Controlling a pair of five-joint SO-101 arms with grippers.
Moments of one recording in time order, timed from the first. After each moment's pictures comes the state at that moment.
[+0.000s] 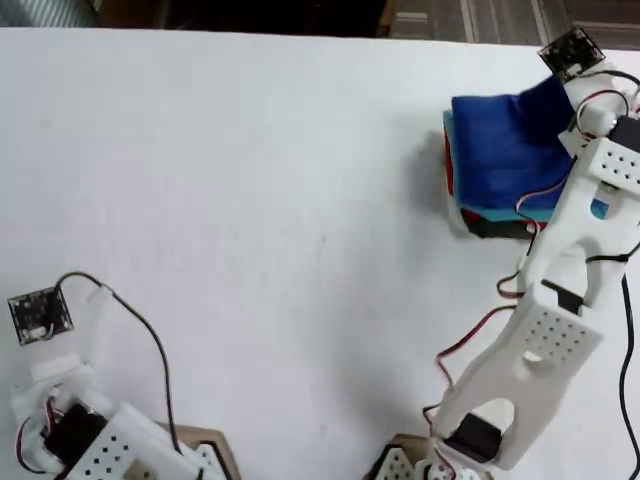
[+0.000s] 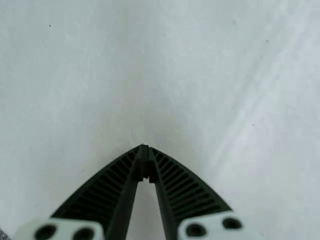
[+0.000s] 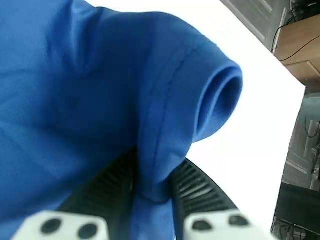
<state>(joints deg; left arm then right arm) -65.0 -101.5 94.7 69.1 -32.2 24.7 38.4 -46.3 62.2 58.7</state>
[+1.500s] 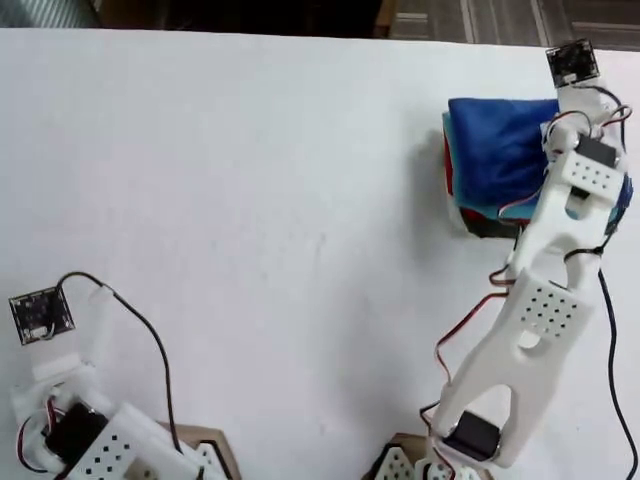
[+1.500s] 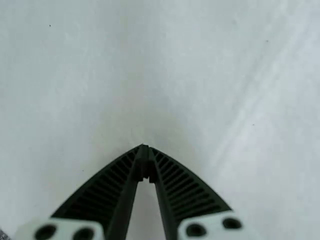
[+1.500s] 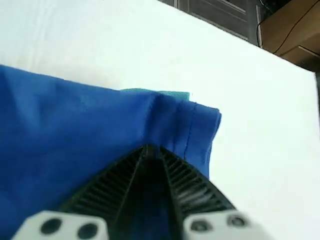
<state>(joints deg) -65.0 -101.5 94.7 69.1 -32.2 23.2 49.8 -48.9 44.0 39.8</state>
